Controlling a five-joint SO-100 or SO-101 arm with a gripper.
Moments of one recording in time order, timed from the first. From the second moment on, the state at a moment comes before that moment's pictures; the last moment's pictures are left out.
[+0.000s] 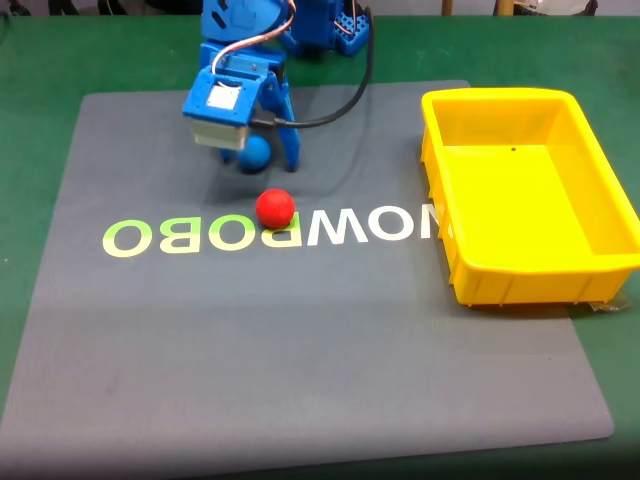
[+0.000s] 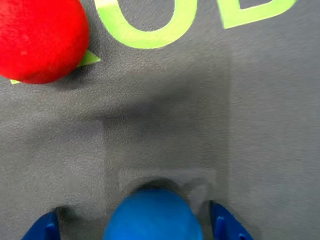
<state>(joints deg) 22.4 95.5 123.8 34.3 -95.5</state>
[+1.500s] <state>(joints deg) 10.3 121.6 113.0 53.7 -93.2</state>
